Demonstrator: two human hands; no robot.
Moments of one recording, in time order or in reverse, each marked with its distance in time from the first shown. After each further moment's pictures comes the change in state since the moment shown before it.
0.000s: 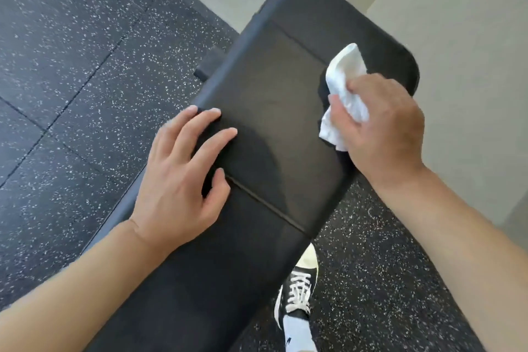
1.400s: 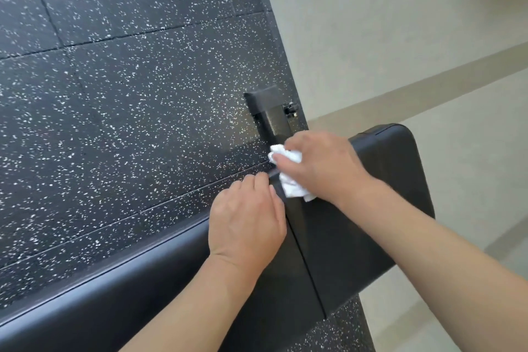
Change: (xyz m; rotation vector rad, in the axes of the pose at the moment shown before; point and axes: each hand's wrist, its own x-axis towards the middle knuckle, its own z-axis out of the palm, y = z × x) left_hand 0.007 -0.011 -0.012 -0.089 -0.014 -0.862; right_hand 0.101 -0.210 0.088 -0.366 -0.908 -0.452
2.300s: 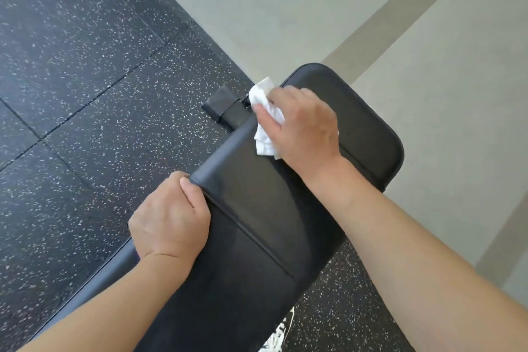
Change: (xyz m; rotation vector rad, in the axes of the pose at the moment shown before) left_hand -0.005 0.008 0.012 0.085 0.154 -0.132; right_hand -0.059 0.089 0.029 0.242 0.845 0.187
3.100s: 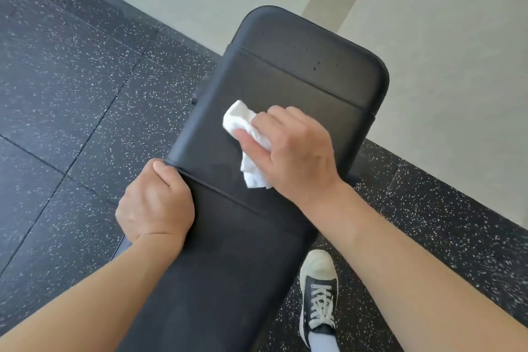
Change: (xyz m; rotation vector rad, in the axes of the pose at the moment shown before) left_hand -0.001 -0.001 0.006 0.108 0.071 0.017; right_hand -0.116 -0.008 -0.017 0.161 0.124 0.202
